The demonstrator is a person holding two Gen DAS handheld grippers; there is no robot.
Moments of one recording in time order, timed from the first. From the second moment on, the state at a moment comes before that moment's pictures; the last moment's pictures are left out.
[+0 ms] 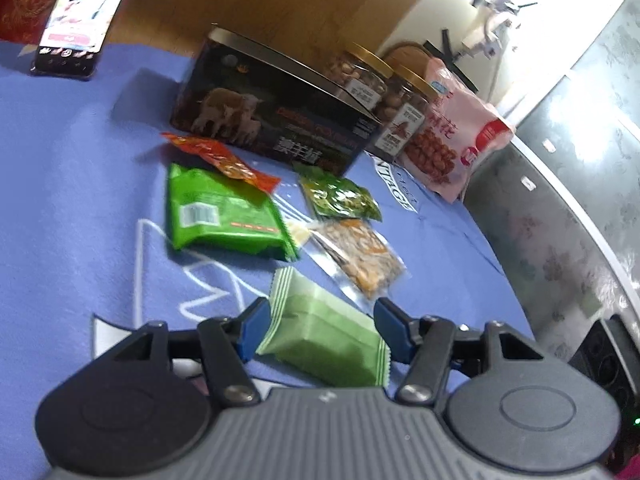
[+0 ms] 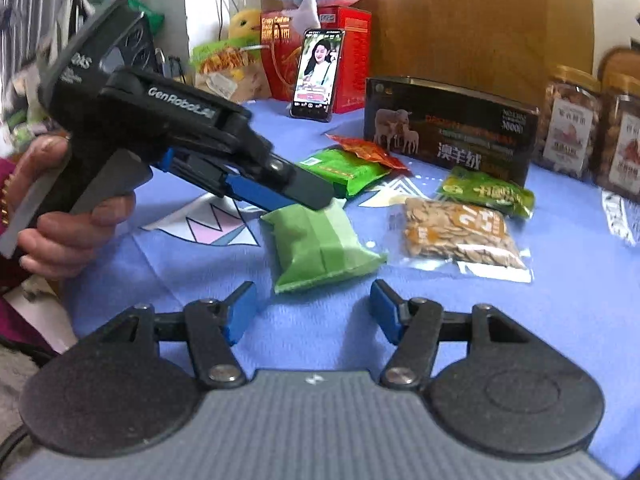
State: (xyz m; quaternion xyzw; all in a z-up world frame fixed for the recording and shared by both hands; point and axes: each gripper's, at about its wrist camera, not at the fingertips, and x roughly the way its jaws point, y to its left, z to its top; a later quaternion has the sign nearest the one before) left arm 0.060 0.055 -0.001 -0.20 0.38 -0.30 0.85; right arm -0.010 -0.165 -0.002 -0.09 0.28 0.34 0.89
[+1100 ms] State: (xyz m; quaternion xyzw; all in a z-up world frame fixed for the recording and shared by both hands) left arm 0.043 0.067 -0.005 -0.23 0.36 -0.31 0.85; right arm -0.004 -0.165 0.002 -0.06 0.25 0.29 0.92
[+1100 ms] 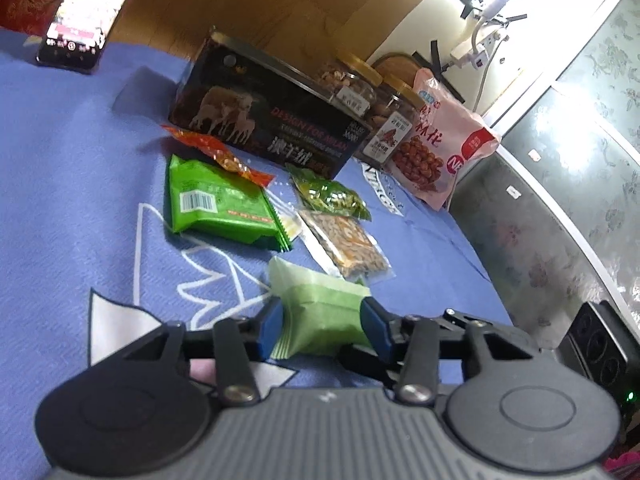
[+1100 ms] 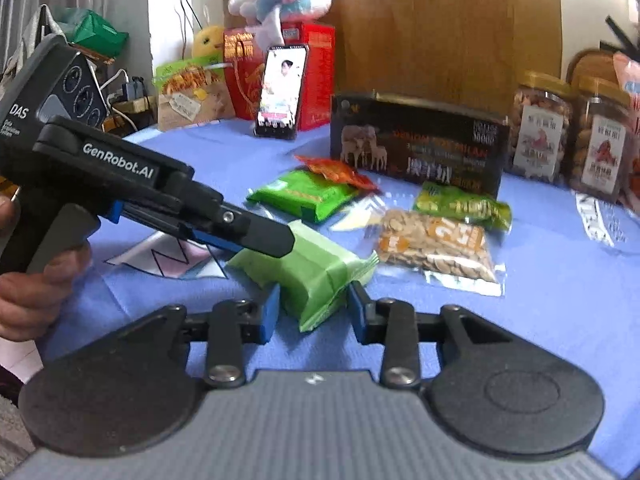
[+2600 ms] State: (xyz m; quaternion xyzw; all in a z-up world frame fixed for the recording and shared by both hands) left arm 0.032 0.084 -0.011 -0.23 0.32 -0.29 0.87; right arm 0.000 -0.141 0.003 -0.10 0.23 0.30 0.92
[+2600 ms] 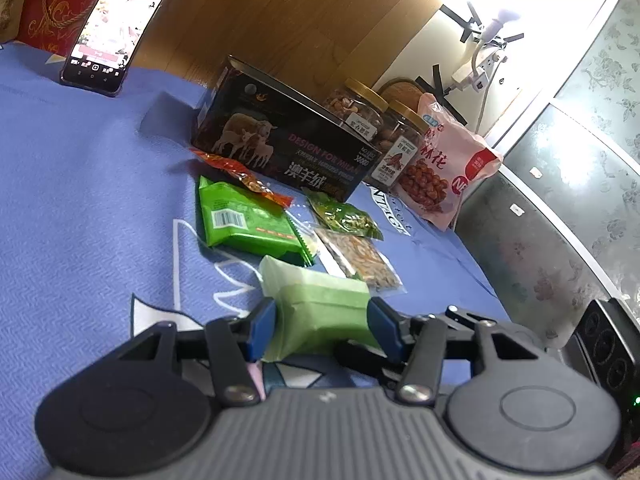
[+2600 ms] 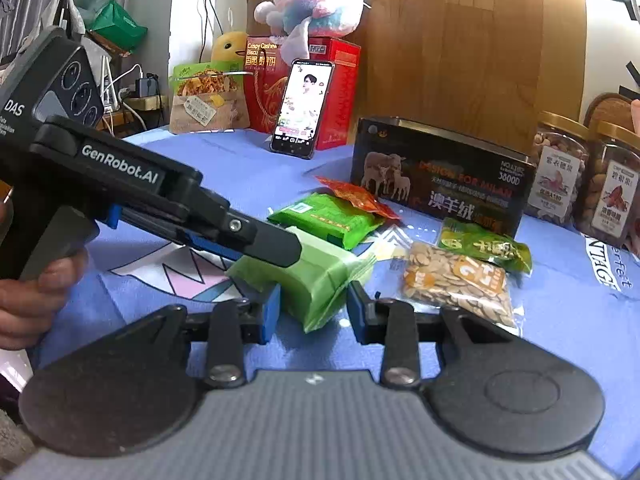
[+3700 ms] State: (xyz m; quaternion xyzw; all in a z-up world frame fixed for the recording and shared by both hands) left arm 0.096 0.047 0.080 -0.16 0.25 -0.31 0.90; right arm 0.060 -0.163 0.068 -0.06 0.12 0.25 0.96
